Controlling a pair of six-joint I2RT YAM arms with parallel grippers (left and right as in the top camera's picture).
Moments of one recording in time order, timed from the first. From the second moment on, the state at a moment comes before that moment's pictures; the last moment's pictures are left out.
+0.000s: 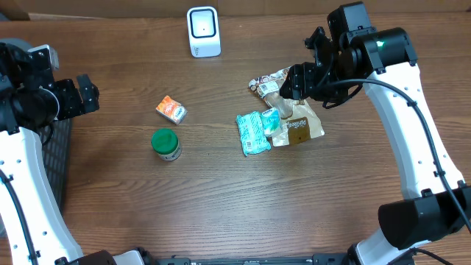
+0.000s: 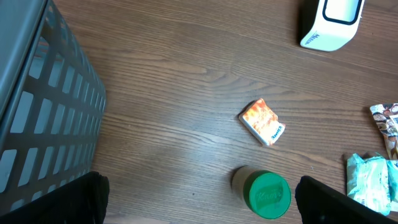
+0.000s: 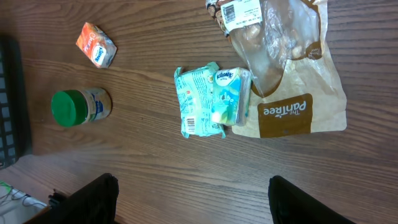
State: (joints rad) left arm 0.42 1.48 1.63 -1.15 0.24 0.08; right arm 0.23 1.79 1.90 -1.39 -0.35 0.20
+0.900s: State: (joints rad) left arm 0.42 1.48 1.63 -1.15 0.24 0.08; right arm 0.23 1.79 1.90 -1.38 -0.35 0.20
